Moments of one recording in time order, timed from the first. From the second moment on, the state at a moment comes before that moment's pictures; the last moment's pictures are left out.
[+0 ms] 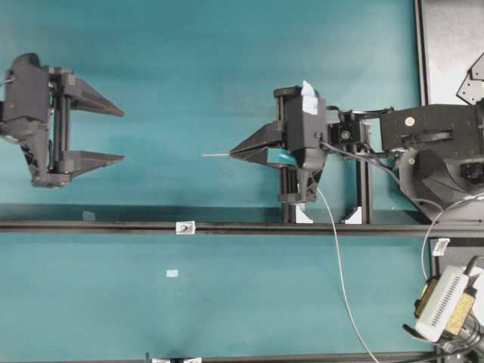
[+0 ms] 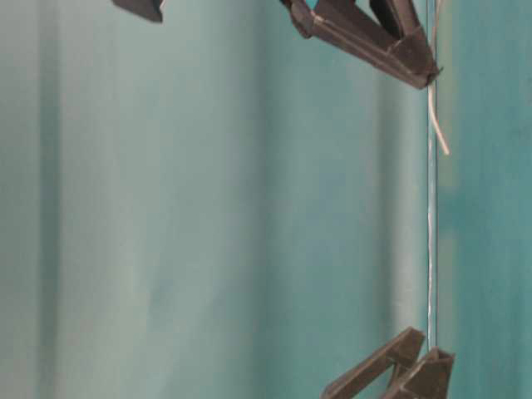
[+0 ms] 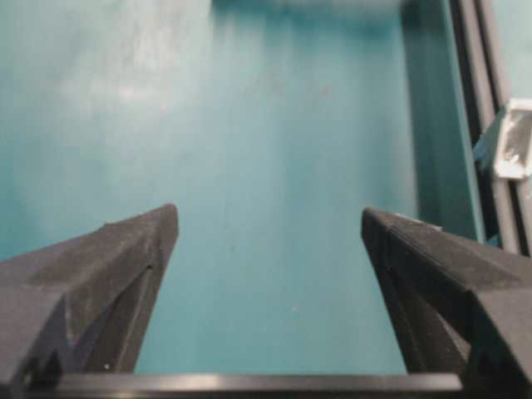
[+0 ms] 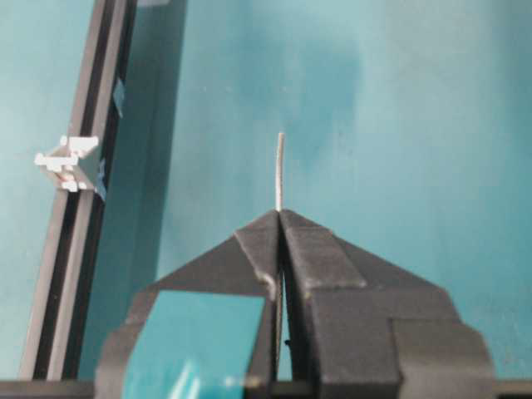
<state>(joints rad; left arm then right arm) 0.02 -0.21 1.07 -0.03 -0.48 -0.02 0.03 -0.26 0.94 0.01 -0.17 0.16</state>
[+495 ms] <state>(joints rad) -0.09 -0.10 1.11 -0.04 -0.76 -0.06 0.10 -0.25 1.06 0.07 -0.42 0.16</state>
